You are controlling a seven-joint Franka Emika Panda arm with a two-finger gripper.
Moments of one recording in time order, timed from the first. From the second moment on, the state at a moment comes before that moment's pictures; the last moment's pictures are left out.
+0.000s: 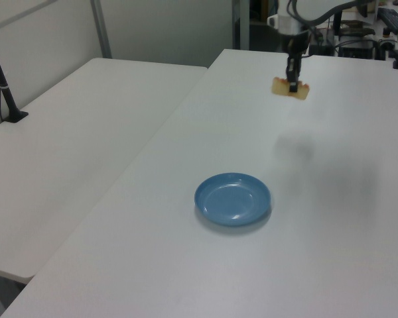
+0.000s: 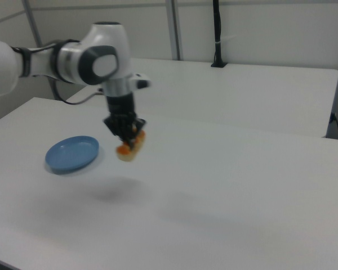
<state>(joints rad) 0.25 0.19 -0.33 -1.72 0.01 1.84 -0.18</state>
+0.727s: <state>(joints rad) 0.42 0.38 -0.08 -1.61 -0.03 1.93 0.40</state>
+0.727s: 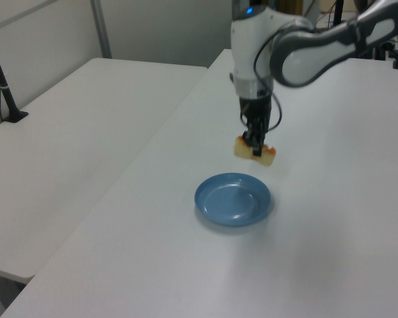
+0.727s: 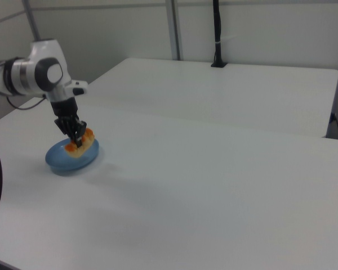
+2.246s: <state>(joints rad) 0.31 0.31 0.01 -1.47 -0.09 1.66 0.38</state>
